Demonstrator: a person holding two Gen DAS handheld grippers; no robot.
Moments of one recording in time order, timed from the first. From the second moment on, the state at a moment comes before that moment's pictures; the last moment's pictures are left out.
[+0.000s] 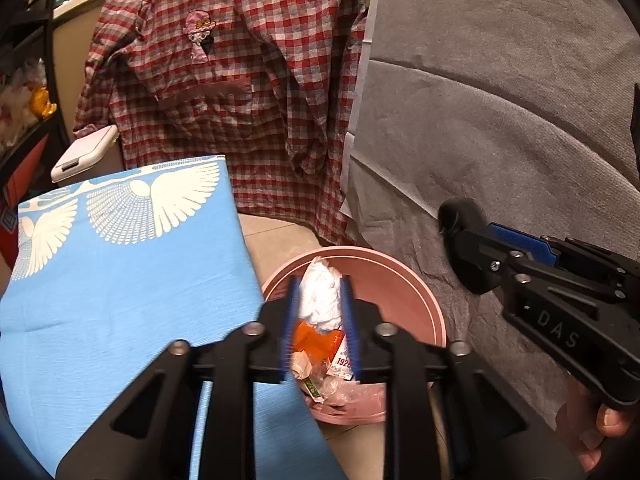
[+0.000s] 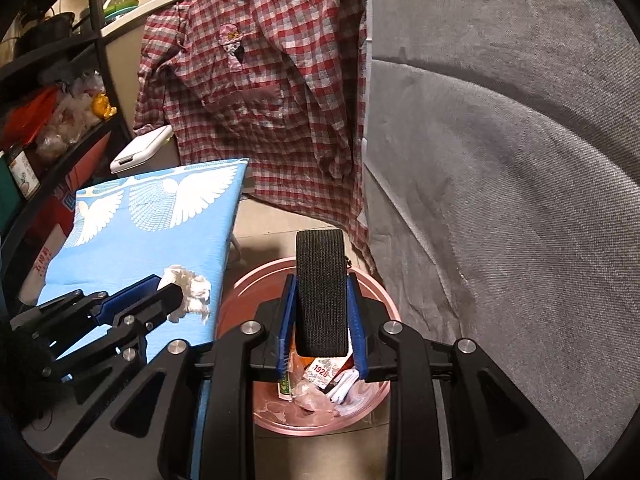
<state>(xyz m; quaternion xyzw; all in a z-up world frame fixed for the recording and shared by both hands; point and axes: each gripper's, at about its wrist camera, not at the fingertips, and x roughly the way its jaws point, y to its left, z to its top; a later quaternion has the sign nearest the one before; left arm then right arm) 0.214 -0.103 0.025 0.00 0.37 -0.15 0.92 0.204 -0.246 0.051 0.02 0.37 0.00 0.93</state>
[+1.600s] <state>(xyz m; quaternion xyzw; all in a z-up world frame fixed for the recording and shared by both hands) -0.014 -0.010 0.059 -0.04 0.30 -0.04 0.95 -0.021 -0.227 0.065 -0.01 0.27 -0.04 0.96</state>
